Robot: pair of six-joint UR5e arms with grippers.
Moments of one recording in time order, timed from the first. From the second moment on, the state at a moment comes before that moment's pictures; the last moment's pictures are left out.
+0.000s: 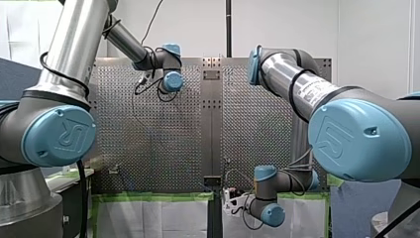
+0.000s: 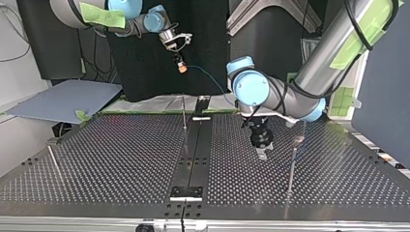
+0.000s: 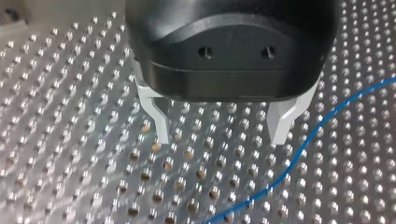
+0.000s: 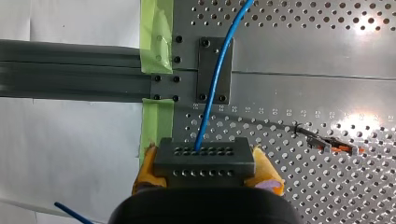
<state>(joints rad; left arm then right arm) -0.36 -1.87 -1.58 -2.76 -2.24 -0.96 2.12 -0.47 1.92 -1.33 1.34 1.52</state>
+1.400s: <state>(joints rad) -0.30 -2.06 -1.55 -2.77 -2.24 -0.98 2.12 -0.47 1.92 -1.33 1.34 1.52</state>
